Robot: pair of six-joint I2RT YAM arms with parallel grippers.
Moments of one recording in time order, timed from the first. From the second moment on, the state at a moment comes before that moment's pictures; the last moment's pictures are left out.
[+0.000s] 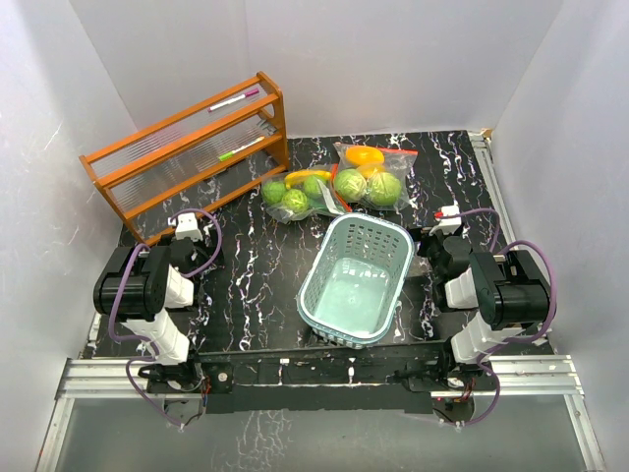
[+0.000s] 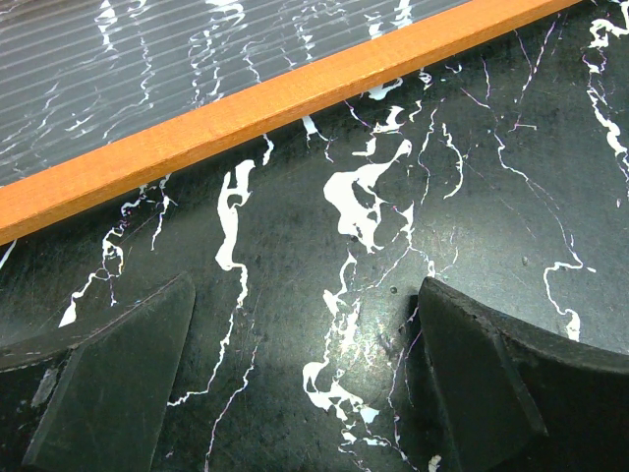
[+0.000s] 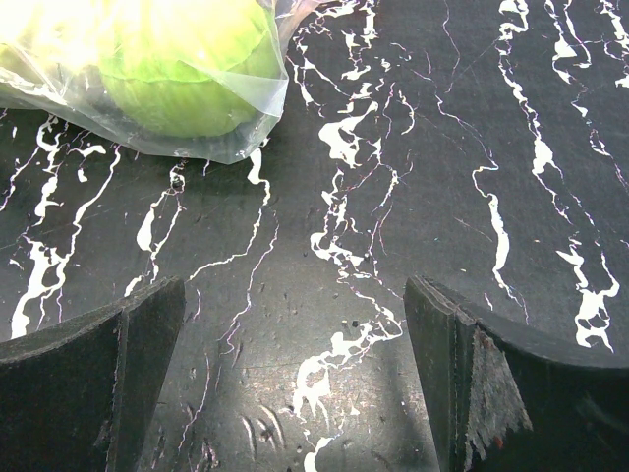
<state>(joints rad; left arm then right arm) 0.01 1.71 0.25 1.13 -0.13 -0.04 0.01 1.62 0.23 1.21 -0.08 0.00</state>
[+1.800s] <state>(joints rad) 0.01 1.66 0.25 1.07 -0.27 -0.09 0.01 1.62 0.23 1.21 -0.08 0.00</state>
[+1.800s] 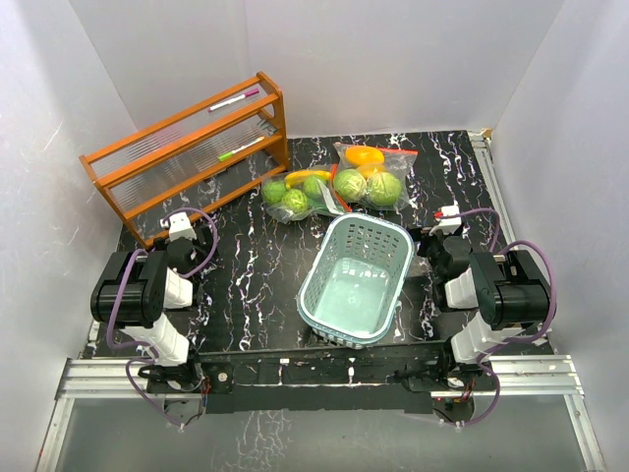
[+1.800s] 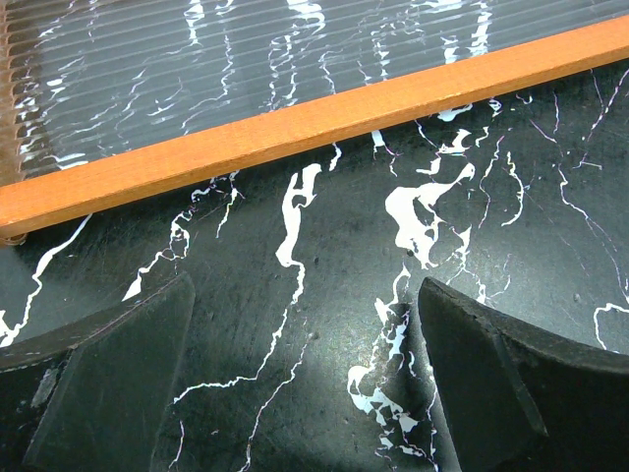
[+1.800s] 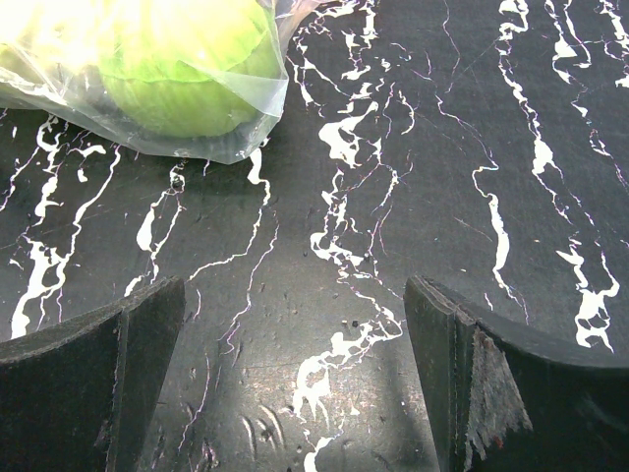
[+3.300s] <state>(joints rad) 0.00 1.03 0.40 0.66 -0.04 -0.32 0.01 1.62 0.23 1.21 -0.08 0.00</state>
